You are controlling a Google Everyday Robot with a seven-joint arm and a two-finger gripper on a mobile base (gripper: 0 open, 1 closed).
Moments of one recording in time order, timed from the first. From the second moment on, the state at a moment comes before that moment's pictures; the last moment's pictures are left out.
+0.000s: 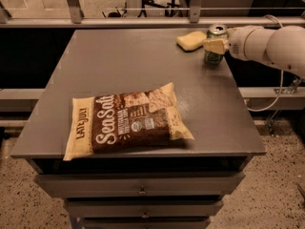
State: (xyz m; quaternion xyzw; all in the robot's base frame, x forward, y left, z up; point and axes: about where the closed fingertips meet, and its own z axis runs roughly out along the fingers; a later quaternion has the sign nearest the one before) arm 0.750 -0.245 0.914 -0.23 0.77 0.04 0.59
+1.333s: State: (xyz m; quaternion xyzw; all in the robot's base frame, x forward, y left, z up) arm 0.800 -0.270 0.918 -0.25 0.74 0.06 0.62
